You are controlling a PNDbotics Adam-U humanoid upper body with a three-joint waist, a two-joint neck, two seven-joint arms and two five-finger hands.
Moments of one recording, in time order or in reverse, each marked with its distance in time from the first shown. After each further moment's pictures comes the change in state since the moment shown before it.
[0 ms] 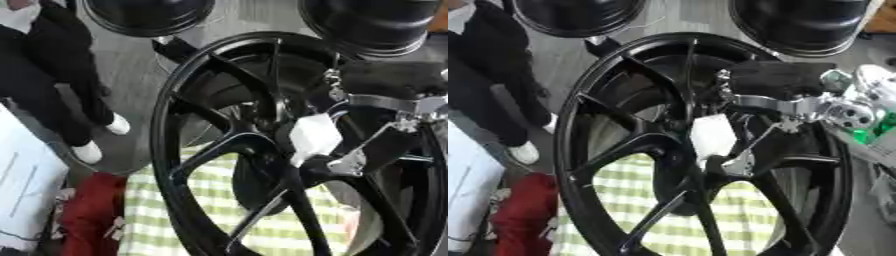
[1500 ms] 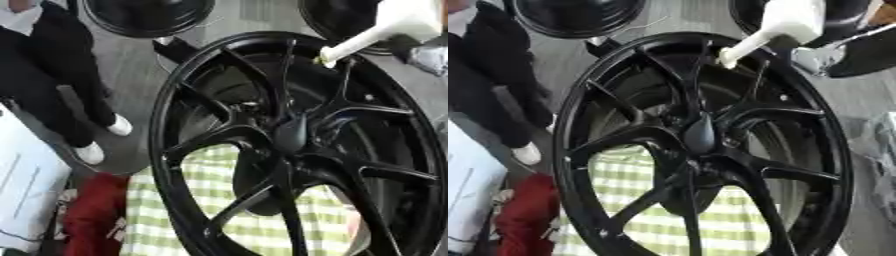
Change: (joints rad) left arm 0.002 -0.001 0.011 0.001 0.000 -0.006 0.006; right arm 0.302 -0.052 -0.507 0.000 -0.373 0.084 -0.457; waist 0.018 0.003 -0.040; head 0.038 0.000
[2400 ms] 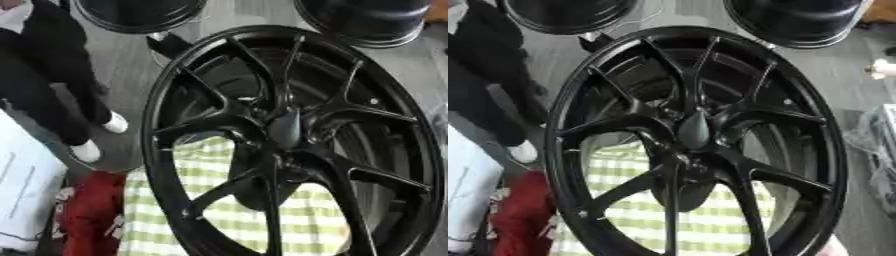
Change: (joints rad) left arm 0.015 -0.008 0.027 -0.007 -0.007 -0.013 0.027; right arm 0.568 0.382 -0.357 0.000 0.123 0.068 -0.445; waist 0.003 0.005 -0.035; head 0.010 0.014
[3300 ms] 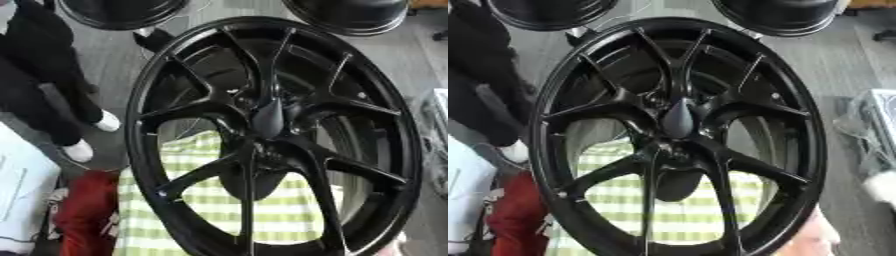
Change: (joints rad) left arm 0.002 -0.005 0.005 0.000 0.000 -0.003 0.007; right arm 0.089 0.262 -0.010 0.000 0.252 0.032 0.127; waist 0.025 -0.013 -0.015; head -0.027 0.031
